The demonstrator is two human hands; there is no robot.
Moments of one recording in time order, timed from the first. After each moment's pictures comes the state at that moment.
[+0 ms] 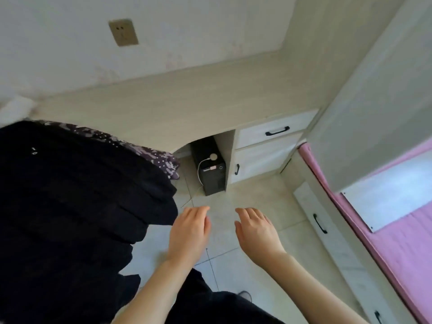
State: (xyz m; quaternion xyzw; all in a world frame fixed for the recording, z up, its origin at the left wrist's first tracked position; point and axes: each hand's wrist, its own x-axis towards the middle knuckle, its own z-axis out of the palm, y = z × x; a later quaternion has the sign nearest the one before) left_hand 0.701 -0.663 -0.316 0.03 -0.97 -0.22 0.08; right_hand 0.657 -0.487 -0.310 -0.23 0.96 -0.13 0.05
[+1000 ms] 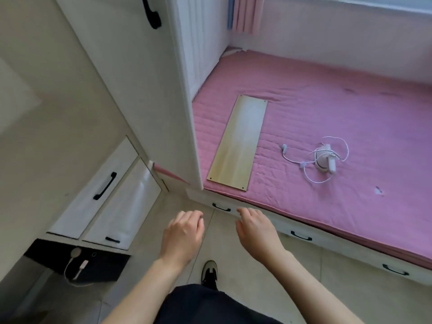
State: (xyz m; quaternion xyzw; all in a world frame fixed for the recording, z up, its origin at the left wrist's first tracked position) left_hand 0.548 -0.287 -0.318 -0.36 -0.91 -0.19 -0.05; right_hand 0.662 -0.121 -0.315 0.22 0.96 -0.17 0.03
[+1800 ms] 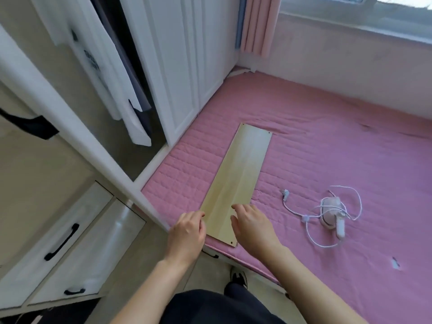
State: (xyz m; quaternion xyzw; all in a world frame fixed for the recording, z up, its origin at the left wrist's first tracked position) left_hand 0.388 -0.058 -0.323 -0.32 -0.91 -0.25 -0.07; right_hand 0.477 0.102 -0.298 0.17 0.97 -0.16 0.01
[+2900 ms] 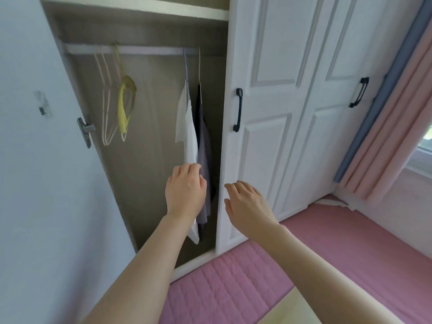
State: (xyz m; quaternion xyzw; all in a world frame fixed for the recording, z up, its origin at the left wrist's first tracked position) left_hand 0.055 0.051 -0.106 -0.03 -0.93 -0.17 0.32; right_hand 0.090 0.214 -0.102 -0.22 0.96 -0.03 -0.19
